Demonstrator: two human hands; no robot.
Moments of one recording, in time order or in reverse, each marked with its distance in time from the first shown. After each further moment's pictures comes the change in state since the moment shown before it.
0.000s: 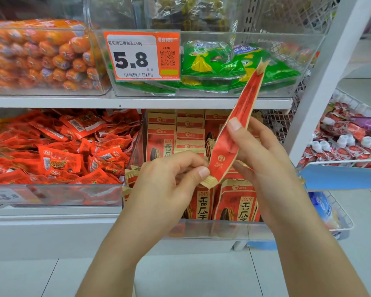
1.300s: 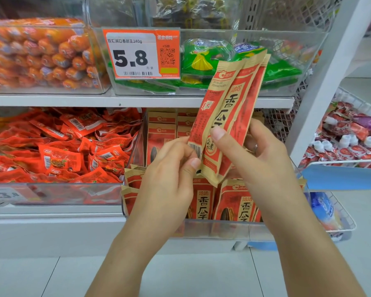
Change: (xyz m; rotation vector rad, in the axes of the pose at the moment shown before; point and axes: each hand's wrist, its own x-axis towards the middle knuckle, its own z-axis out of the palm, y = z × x) left_hand 0.003 -0.020 0.016 0.107 0.176 0.056; right_hand -0.003 -0.003 0.002 -0.150 -0.084 -0.213
